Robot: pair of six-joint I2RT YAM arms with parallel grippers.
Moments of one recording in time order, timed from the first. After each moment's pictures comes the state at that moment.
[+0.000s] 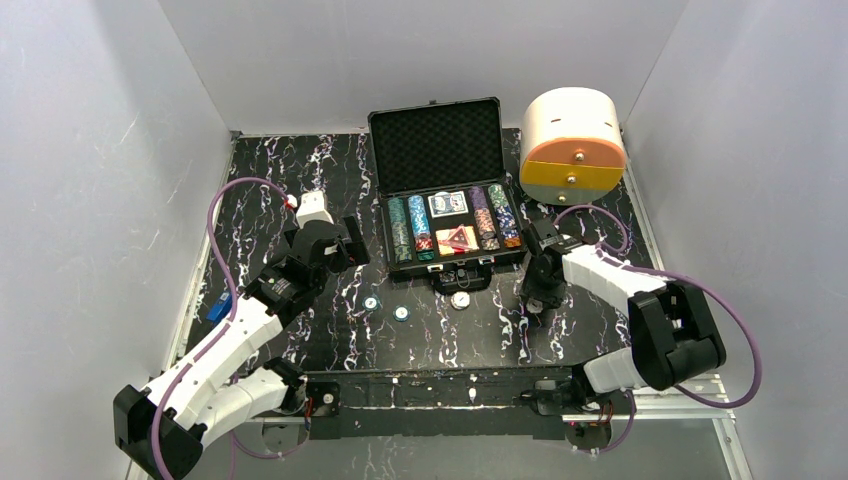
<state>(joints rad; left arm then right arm) -0.58 0.91 0.76 -0.45 -0.43 -0.55 0.40 1.40 0.73 -0.69 0.17 0.72</state>
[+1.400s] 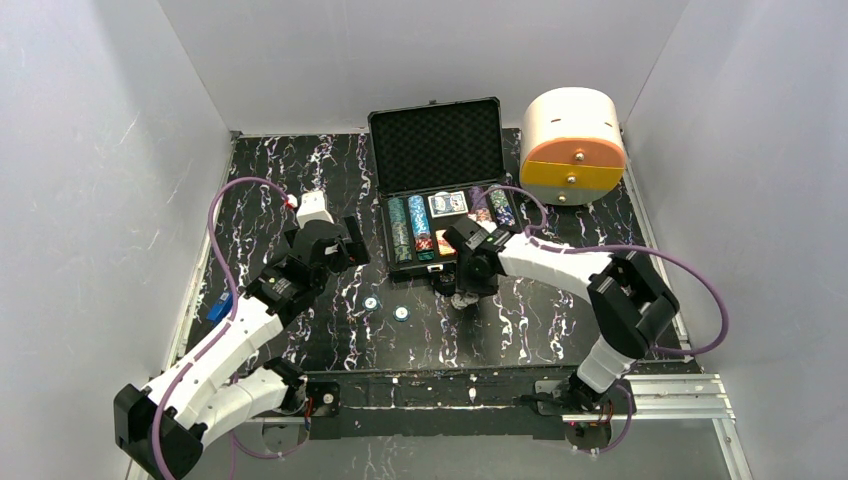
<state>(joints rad) -0.58 0.91 0.76 -0.45 -0.43 -0.55 0.81 1.63 1.05 -0.71 0.17 0.80</state>
